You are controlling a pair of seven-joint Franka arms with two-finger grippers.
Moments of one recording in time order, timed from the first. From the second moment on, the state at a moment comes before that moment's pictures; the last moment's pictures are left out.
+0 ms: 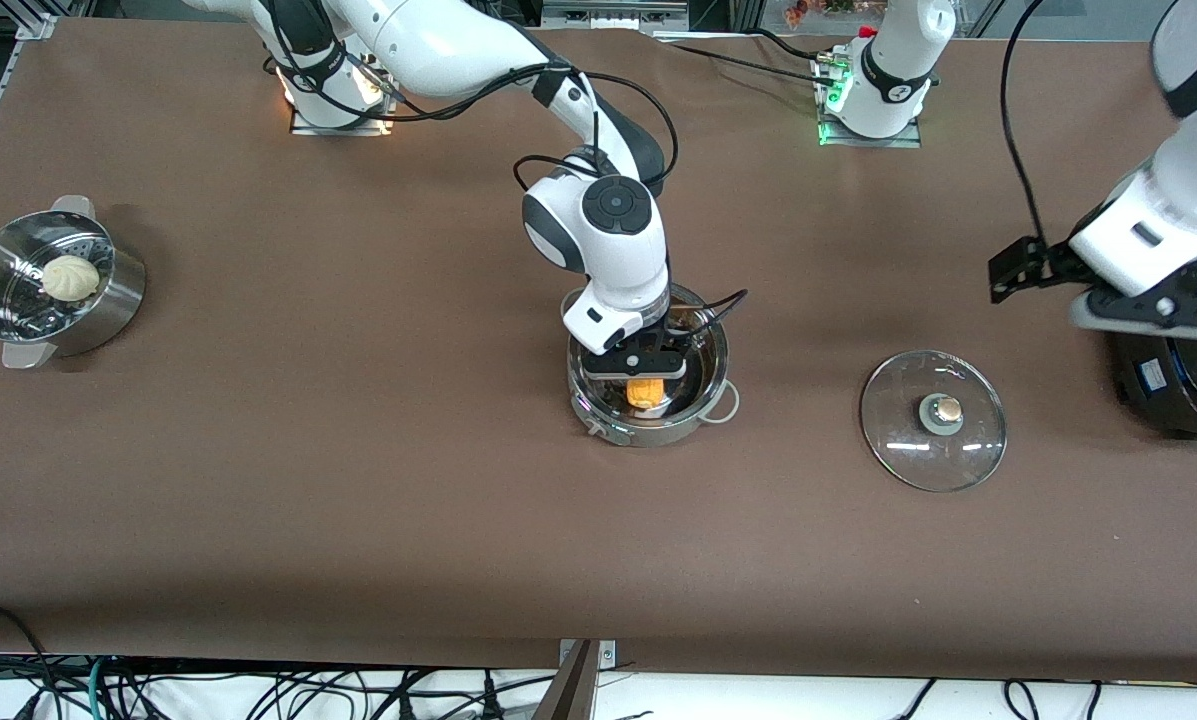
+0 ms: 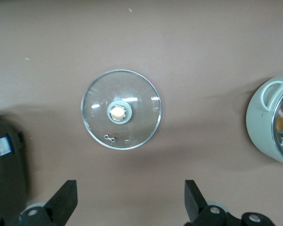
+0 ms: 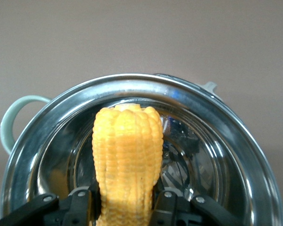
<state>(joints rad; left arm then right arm) -0.07 0.06 0.00 -1.59 0.04 1.66 0.01 0.84 0.94 -0.06 -1.02 0.01 2.20 0.84</state>
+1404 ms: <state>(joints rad) 0.00 -0.04 -0.03 -1.71 -0.02 1.66 -0.09 0.84 0.84 -0.17 -0.99 -0.04 1.93 0.73</state>
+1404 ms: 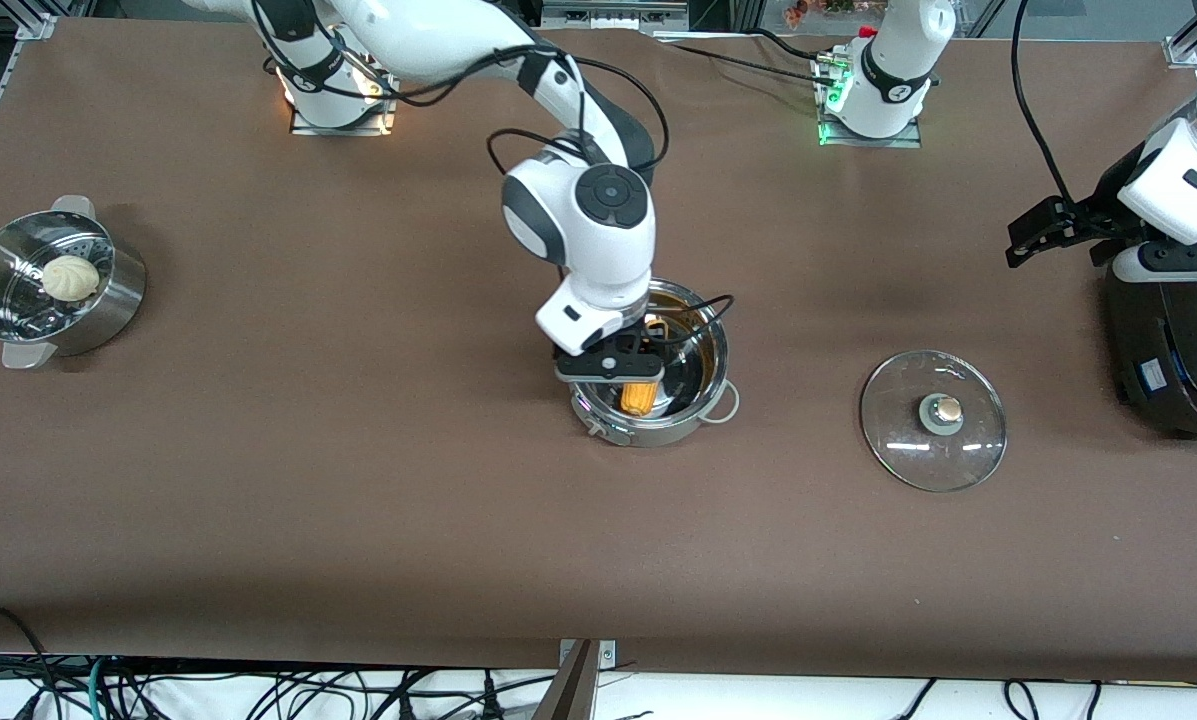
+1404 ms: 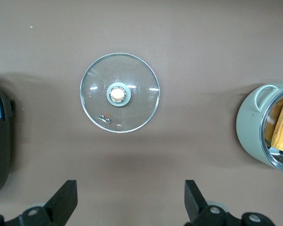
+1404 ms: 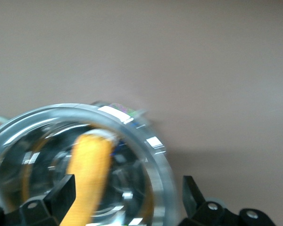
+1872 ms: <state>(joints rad) 0.00 -0.04 -0.04 -1.70 0.01 1.64 -0.09 0.66 0.67 -0.21 -1.05 -0.01 1.73 0.50</state>
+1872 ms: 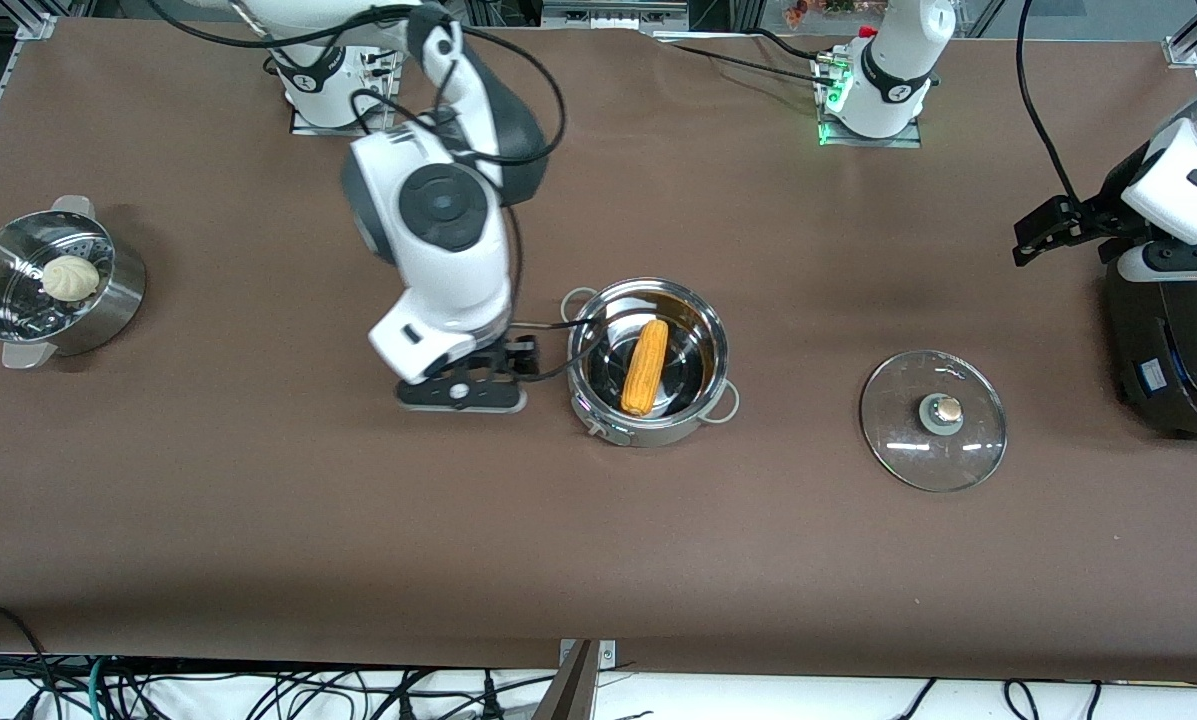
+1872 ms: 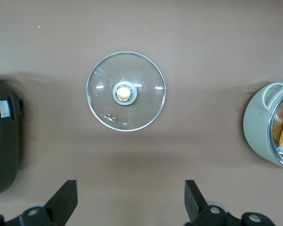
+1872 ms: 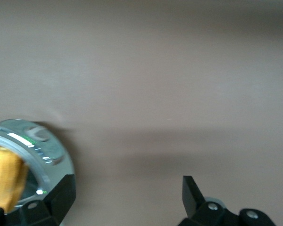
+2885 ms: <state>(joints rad) 0.00 -0.04 -0.04 -1.70 0.01 1.64 -0.09 0.17 0.51 -0.21 -1.15 0.12 1.64 0.00</state>
